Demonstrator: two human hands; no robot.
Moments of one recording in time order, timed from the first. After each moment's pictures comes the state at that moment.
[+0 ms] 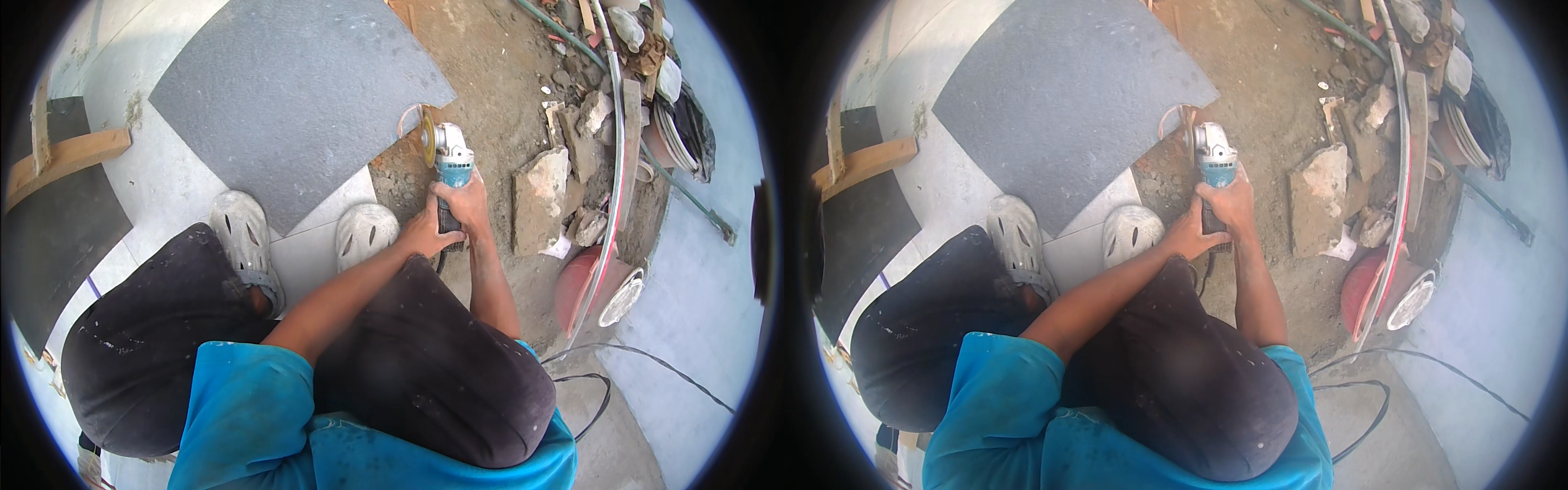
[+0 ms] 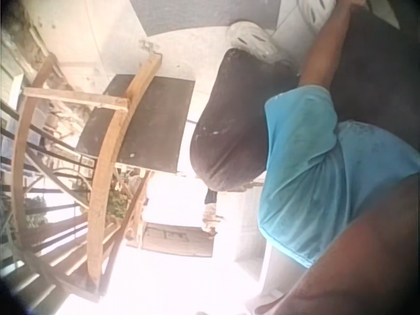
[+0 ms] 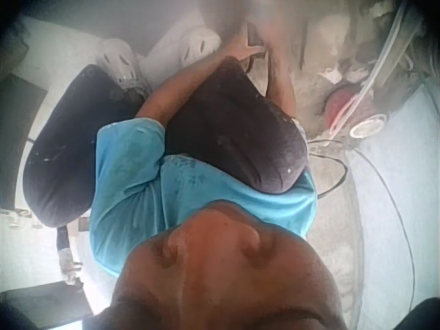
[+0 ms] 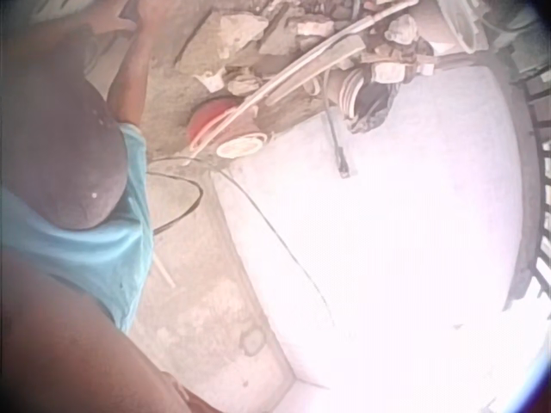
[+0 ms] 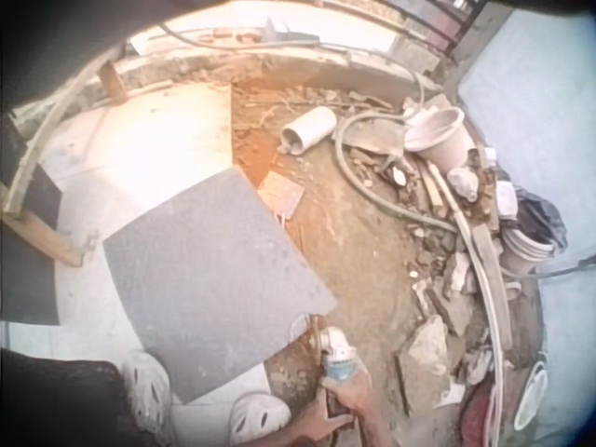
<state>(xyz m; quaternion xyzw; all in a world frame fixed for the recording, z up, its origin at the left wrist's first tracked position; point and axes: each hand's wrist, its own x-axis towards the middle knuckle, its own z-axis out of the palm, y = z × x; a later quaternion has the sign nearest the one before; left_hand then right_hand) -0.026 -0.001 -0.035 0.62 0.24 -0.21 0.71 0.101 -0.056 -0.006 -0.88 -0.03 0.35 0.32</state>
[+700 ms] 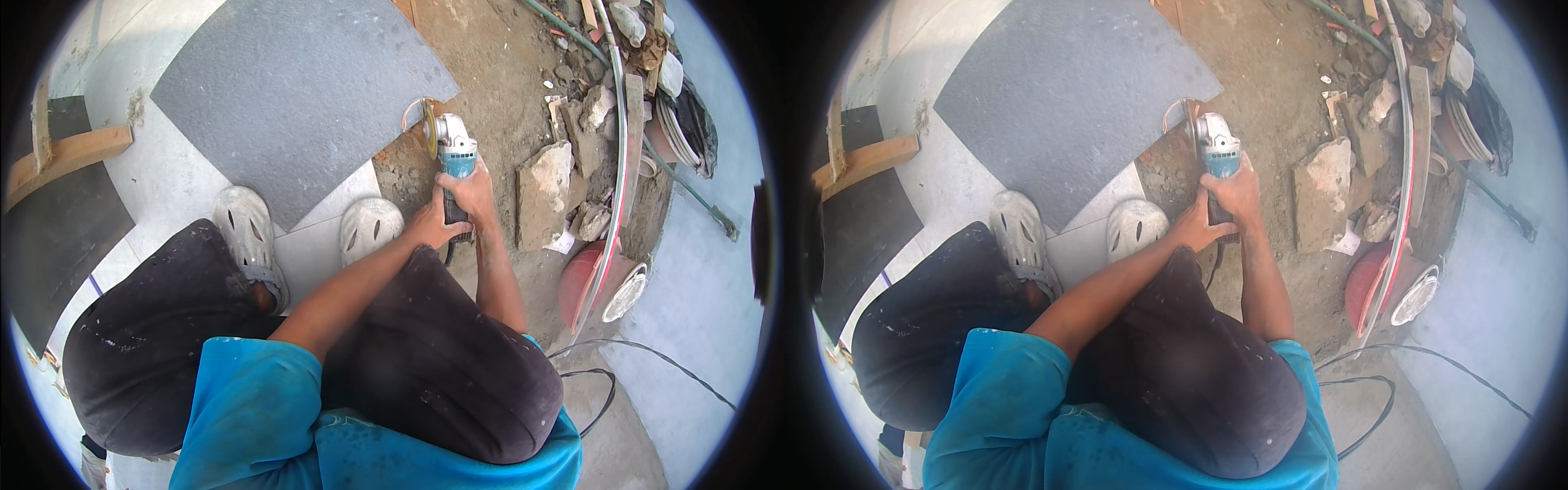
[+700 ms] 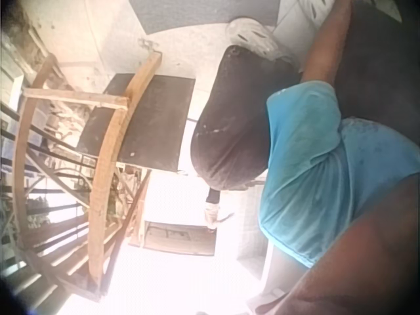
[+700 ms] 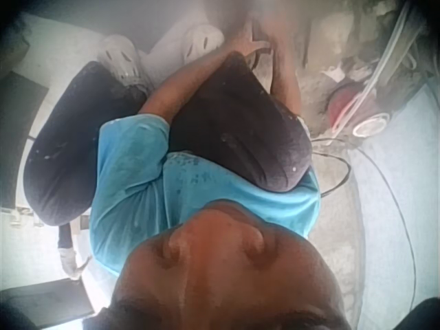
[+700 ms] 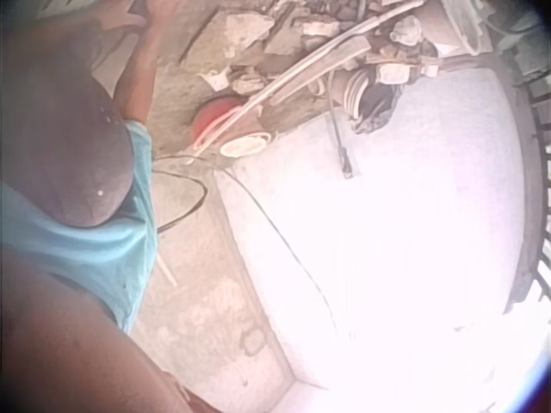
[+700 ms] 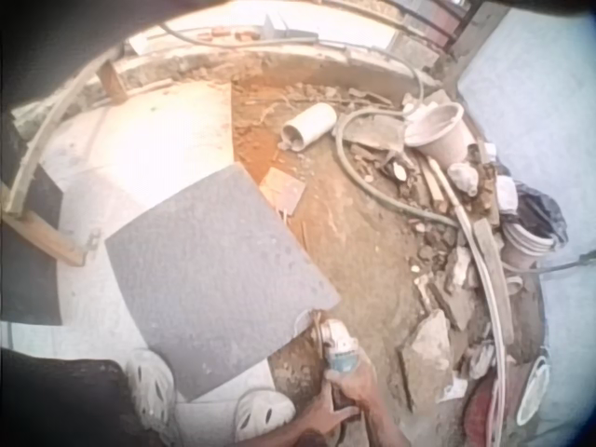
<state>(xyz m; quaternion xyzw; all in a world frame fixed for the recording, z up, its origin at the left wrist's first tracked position) -0.024 -0.011 -0.048 0.64 0.24 -0.16 0.71 0.110 -0.054 -0.011 -0.89 -0.07 0.33 0.30</state>
